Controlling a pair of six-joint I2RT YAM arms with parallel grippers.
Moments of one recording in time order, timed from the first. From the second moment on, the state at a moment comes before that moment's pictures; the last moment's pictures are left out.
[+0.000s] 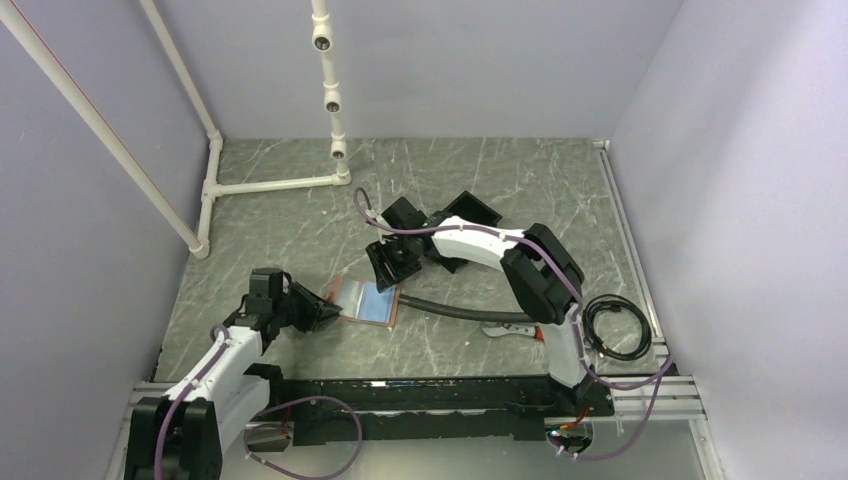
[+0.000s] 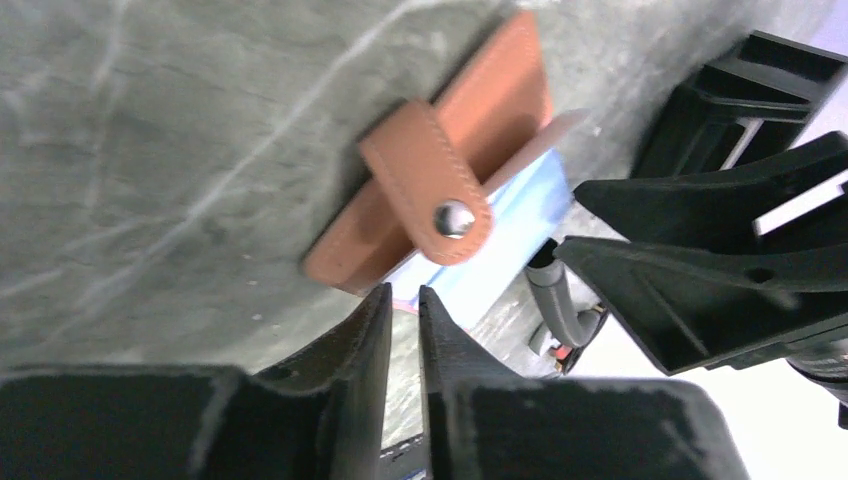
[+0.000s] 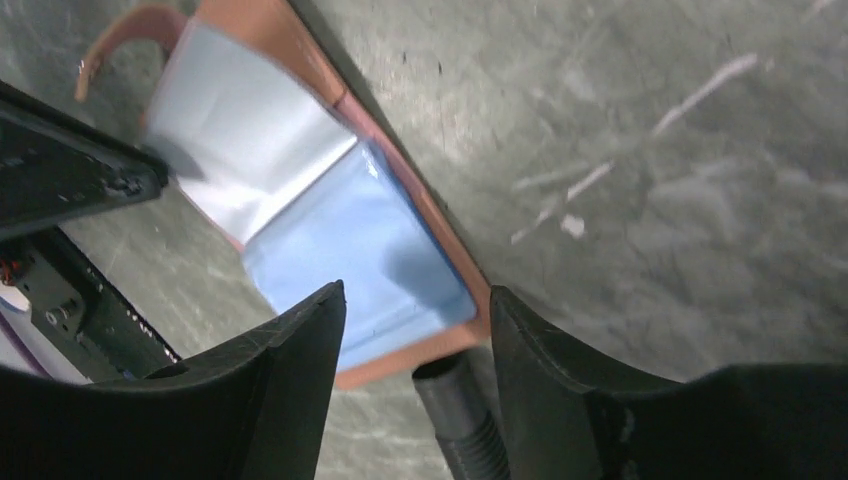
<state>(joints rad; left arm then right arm) -0.07 0.91 0.23 -0.22 0.39 -1.09 0.82 2.07 1.48 -0.46 -0.35 0.27</state>
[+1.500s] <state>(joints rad) -0.07 1.09 0.31 -0.22 0.37 -0.95 0.79 2.18 1.63 -0.44 -0.50 0.32</state>
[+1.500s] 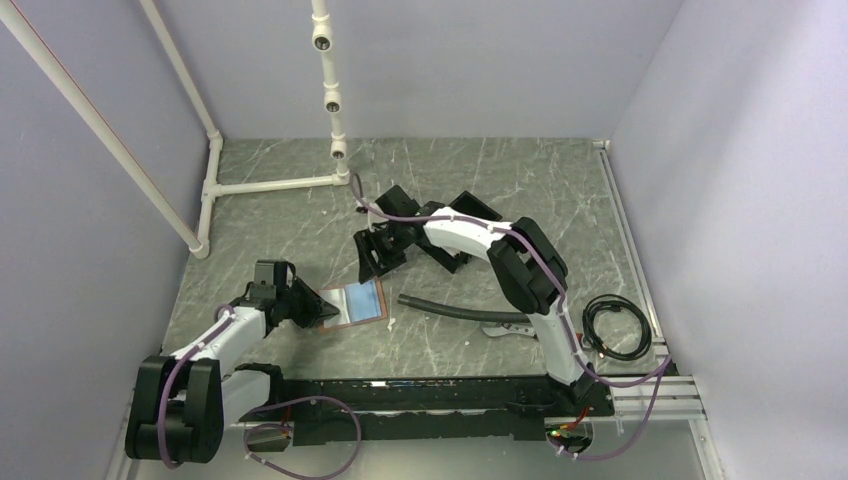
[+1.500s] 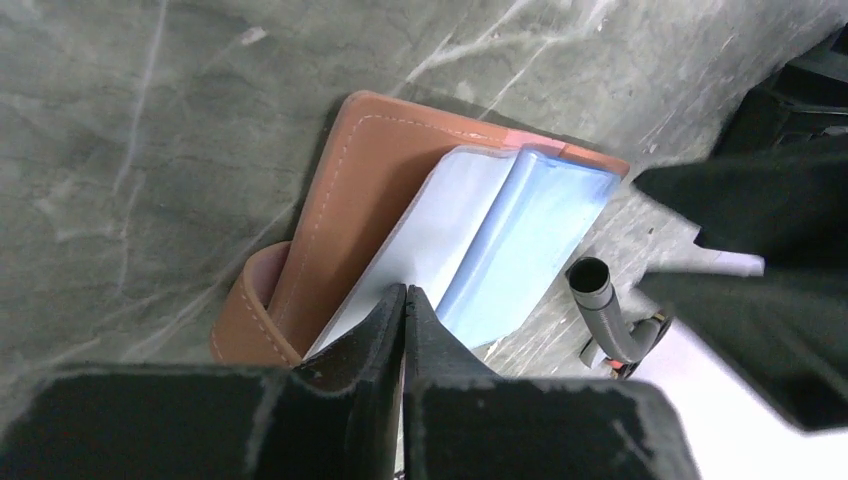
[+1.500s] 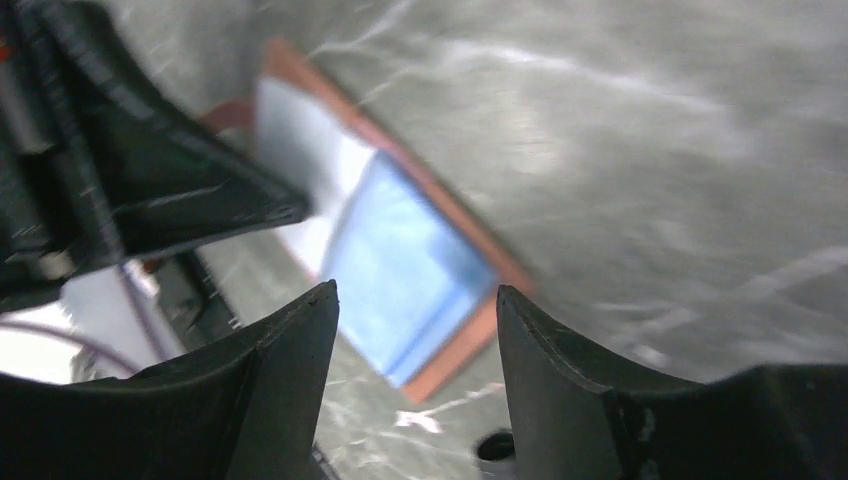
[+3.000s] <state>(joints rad) -0.06 1.06 0.33 -0.30 0.31 -0.99 0.87 2.22 1.50 -0.18 -0.72 0.57</state>
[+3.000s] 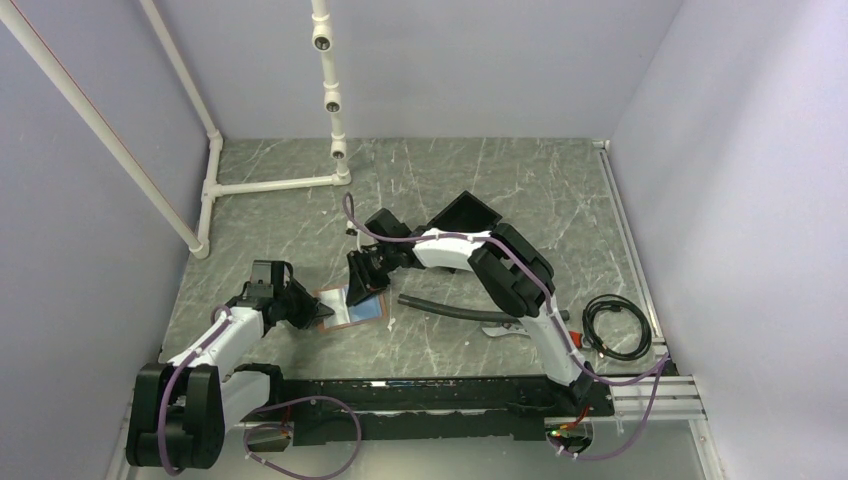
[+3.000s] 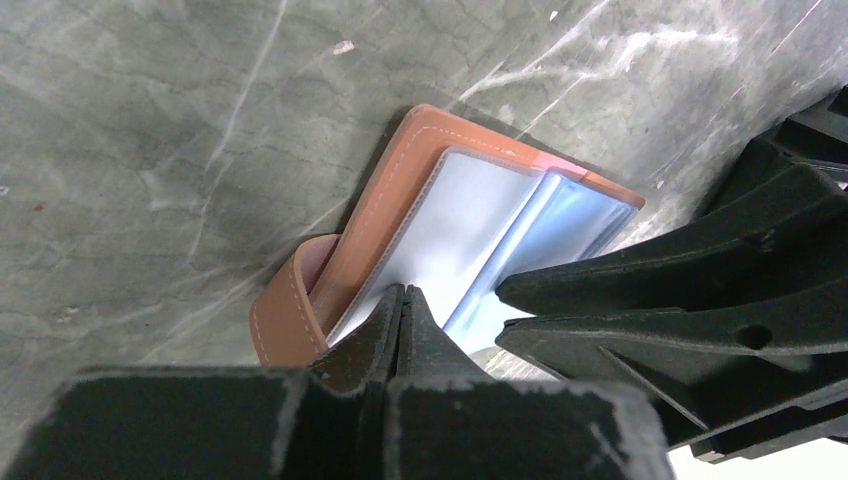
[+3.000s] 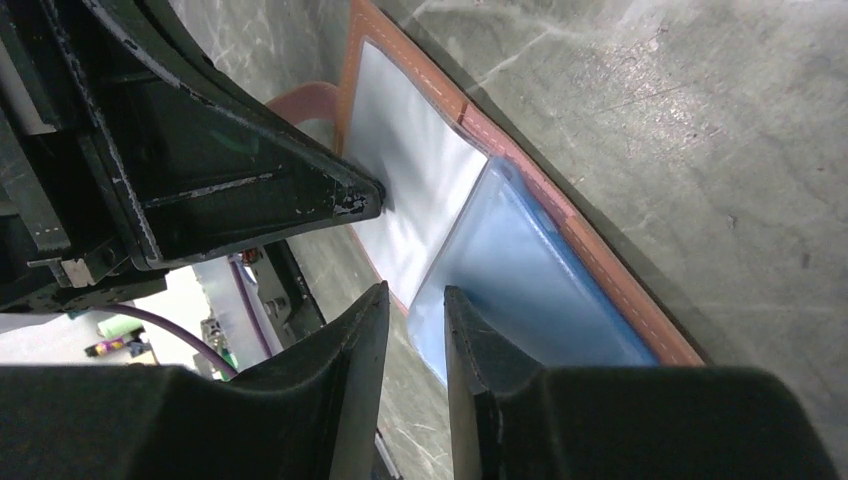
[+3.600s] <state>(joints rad) -0.05 1.06 0.33 -0.30 0.31 -0.99 0.89 2.28 1.53 -0.10 -0.77 0.64</state>
